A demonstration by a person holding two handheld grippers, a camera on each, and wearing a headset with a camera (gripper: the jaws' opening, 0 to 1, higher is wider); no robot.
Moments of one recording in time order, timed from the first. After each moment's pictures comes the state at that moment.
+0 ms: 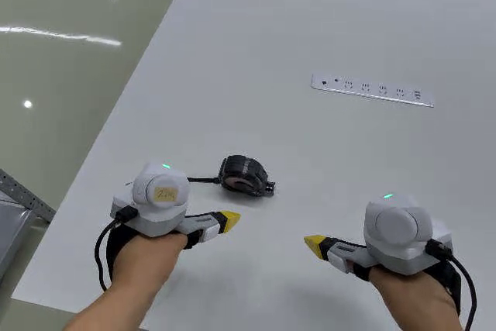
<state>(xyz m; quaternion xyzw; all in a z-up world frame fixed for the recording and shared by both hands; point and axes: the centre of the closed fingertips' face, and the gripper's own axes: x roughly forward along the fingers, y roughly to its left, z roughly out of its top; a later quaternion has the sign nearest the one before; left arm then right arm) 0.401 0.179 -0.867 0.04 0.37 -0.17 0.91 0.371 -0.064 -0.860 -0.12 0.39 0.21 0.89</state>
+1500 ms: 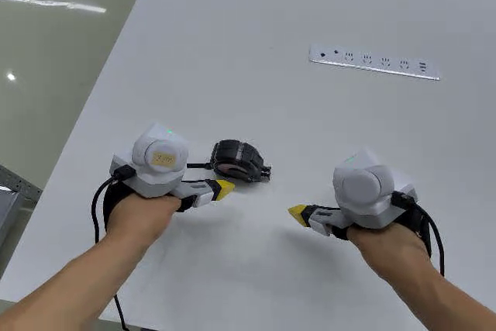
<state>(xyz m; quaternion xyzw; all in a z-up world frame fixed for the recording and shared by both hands) 0.457 0.171 -0.897 0.09 0.37 -0.24 0.89 0.414 -0.032 -0.900 -0.17 0.41 0.28 0.85</state>
